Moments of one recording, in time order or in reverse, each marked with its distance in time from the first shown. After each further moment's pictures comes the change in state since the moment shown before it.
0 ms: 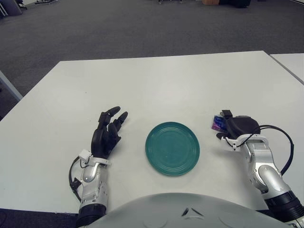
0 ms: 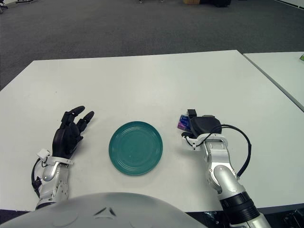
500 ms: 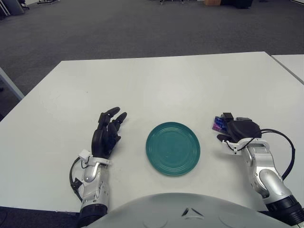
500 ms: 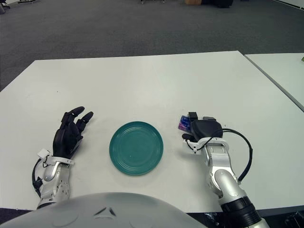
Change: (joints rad) left arm -0.009 0.002 0.017 0.008 -0.025 0.013 0.000; right arm 0.047 0.001 -0.002 -0.011 0.003 0.013 -0.026
